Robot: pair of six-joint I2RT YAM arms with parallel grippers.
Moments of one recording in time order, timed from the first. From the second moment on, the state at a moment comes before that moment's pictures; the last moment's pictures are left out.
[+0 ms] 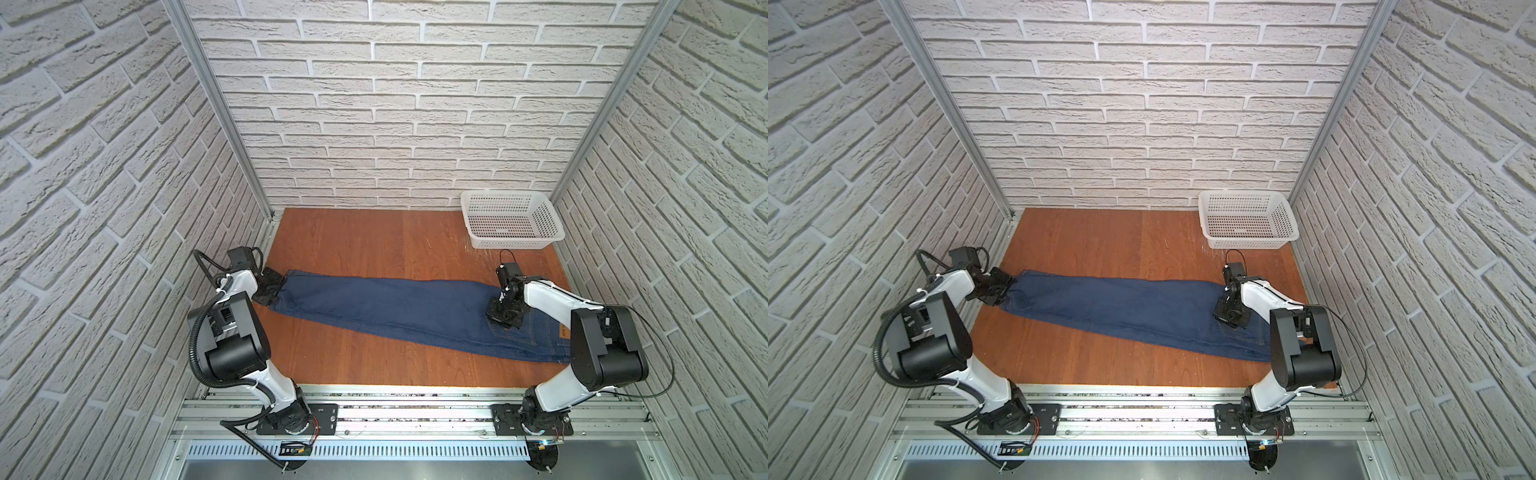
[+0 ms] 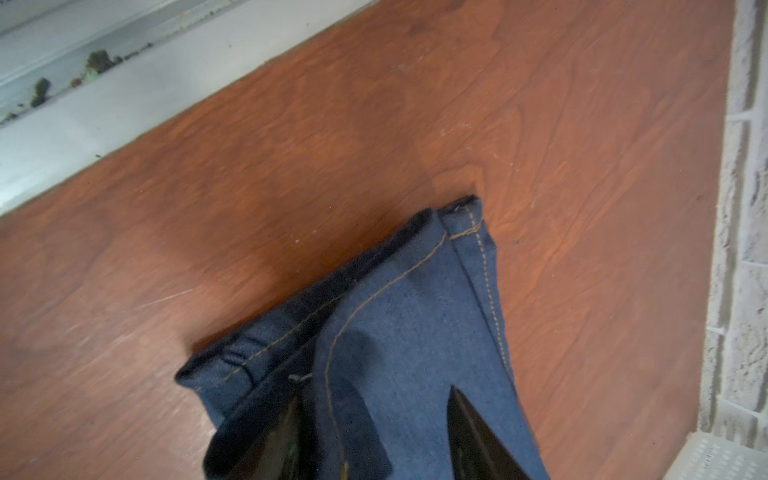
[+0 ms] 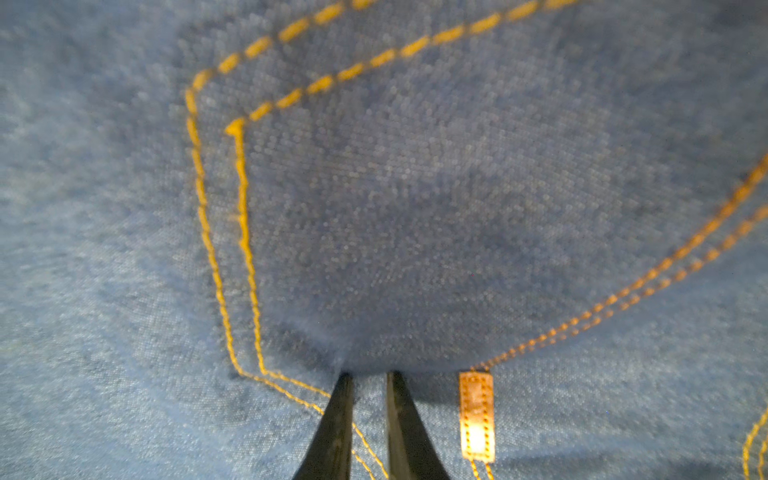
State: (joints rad) left arm 0.41 1.68 1.06 -0.53 0.26 -0.64; right arm 0.05 1.59 0.87 -0.78 -0.04 0.57
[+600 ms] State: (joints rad) left arm -0.02 1.60 1.50 -0.75 0.25 -0.31; right arm 0.04 1.59 0.87 -0.77 -0.04 0.56
